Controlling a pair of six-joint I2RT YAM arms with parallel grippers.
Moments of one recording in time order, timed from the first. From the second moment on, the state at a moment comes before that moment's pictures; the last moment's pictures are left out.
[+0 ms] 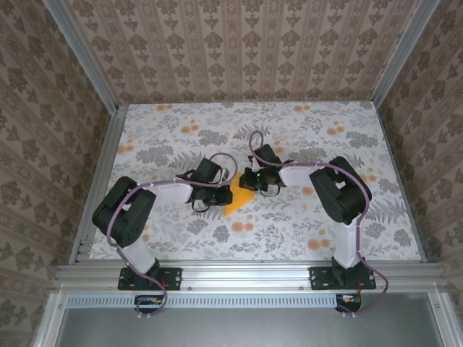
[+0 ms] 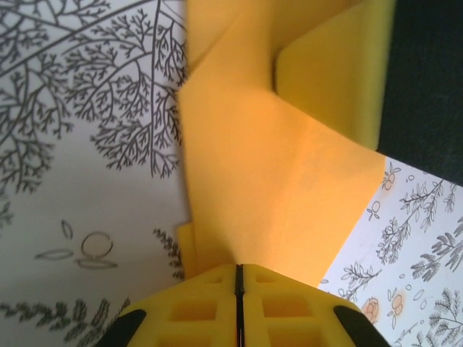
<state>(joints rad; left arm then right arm) -0.66 1.68 0.81 -0.16 0.36 -0.55 0.53 1.96 1.08 -0.08 -0.40 0.75</state>
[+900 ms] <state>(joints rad) -0.91 1.58 0.61 0.11 0.10 -1.09 0.60 1.80 0.91 -0.08 -0.17 1.15</state>
